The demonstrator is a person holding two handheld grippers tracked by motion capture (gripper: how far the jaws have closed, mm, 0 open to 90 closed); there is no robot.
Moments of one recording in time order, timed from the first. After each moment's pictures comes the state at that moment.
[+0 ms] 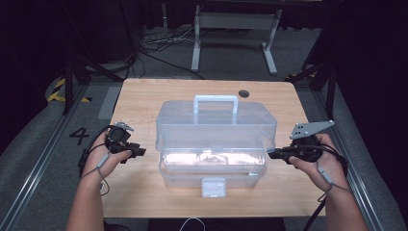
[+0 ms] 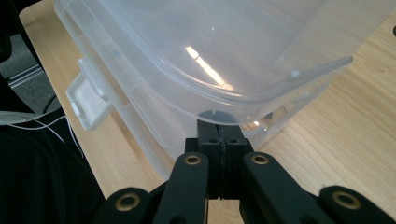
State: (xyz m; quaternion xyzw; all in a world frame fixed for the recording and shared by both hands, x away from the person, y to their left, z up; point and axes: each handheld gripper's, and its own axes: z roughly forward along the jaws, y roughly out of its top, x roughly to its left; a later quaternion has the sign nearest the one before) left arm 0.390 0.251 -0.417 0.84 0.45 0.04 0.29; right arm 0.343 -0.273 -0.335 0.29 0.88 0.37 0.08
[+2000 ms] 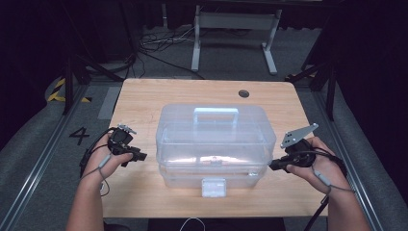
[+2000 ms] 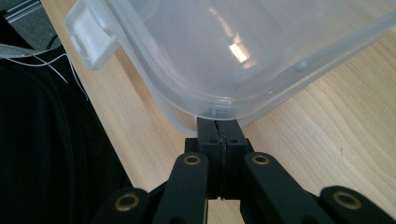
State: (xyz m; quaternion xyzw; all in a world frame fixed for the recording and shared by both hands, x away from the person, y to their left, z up) left arm 0.390 0.247 -0.424 0.85 0.45 0.01 0.26; right arm 0.341 -0.264 -0.346 0.26 0.93 0.27 0.04
